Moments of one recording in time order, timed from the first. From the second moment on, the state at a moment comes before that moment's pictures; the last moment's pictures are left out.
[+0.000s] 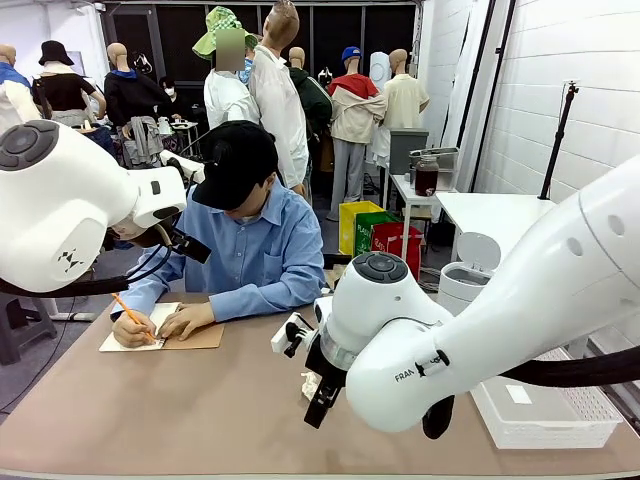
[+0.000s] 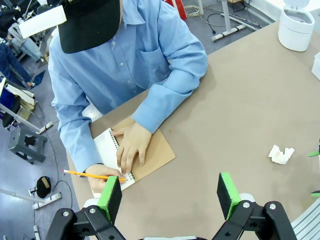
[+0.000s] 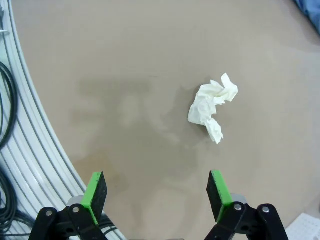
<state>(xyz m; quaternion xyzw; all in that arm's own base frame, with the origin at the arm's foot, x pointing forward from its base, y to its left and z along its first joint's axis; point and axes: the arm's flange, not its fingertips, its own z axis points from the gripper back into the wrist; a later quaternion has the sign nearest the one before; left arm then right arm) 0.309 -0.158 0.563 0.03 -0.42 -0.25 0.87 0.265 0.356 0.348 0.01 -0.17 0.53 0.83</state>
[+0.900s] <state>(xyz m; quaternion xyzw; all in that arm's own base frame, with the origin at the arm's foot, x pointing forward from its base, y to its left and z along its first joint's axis) 0.309 -0.158 0.563 0.03 -0.42 -0.25 0.87 0.321 0.373 0.333 0.01 -0.18 0.55 0.81</state>
